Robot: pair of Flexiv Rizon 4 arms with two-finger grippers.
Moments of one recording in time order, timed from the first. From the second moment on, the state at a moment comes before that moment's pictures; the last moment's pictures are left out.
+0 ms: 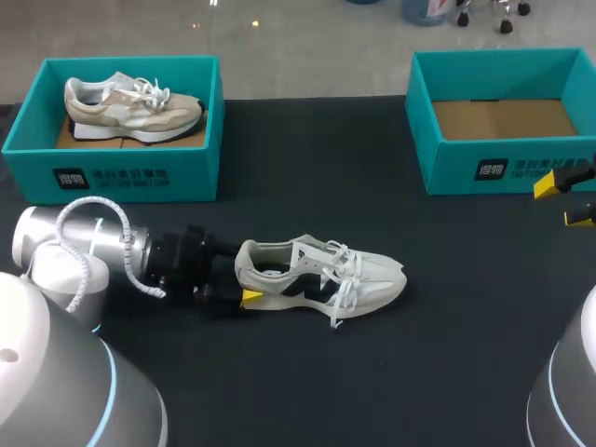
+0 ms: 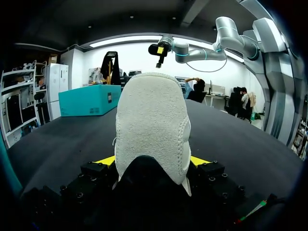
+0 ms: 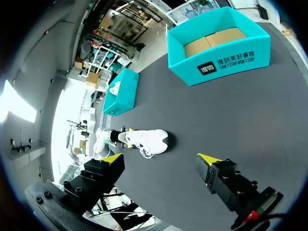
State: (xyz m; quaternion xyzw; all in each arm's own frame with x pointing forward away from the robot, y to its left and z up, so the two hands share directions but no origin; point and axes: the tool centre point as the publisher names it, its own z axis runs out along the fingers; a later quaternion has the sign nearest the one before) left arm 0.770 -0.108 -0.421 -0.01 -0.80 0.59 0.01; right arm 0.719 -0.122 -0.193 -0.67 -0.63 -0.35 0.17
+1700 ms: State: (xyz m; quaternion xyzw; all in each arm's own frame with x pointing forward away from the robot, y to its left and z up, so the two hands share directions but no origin) left arm 0.767 -0.110 -0.421 -0.01 -0.80 0.60 0.02; right arm 0.719 -0.008 -0.214 -0.72 -0.61 -0.31 0.07
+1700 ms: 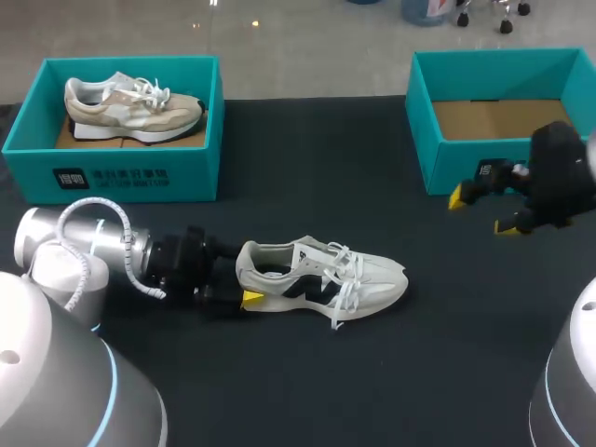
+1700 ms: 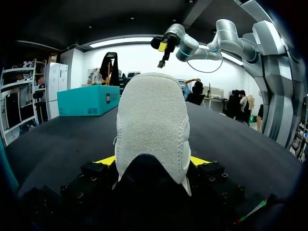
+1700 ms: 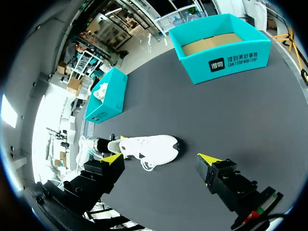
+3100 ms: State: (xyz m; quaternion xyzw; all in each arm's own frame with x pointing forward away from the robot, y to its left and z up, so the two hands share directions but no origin) left arm 0.767 -0.110 -0.421 -0.01 -0.80 0.60 0.02; right arm 0.724 0.097 -0.259 -0.75 -0.62 -0.23 0.00
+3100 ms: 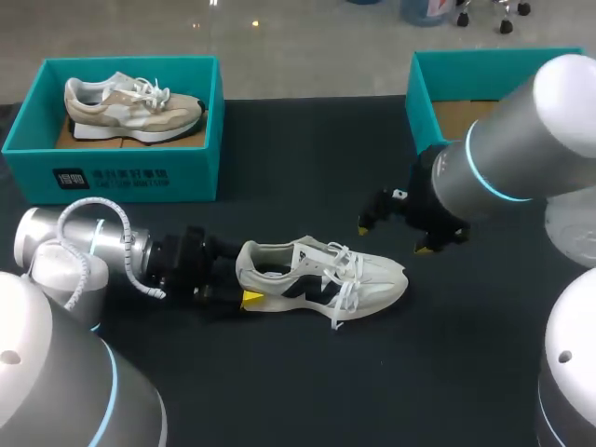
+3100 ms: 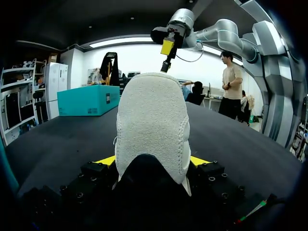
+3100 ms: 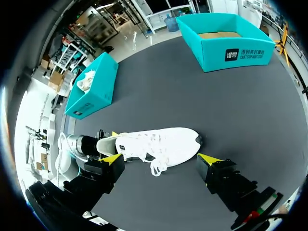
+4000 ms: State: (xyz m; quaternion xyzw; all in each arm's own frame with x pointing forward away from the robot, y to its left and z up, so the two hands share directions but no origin) left arm 0.767 -0.110 -0.420 -0.01 -0.80 0.60 0.02; right arm 0.738 0.196 -0.303 -0.72 -0.68 -0.11 -0.04
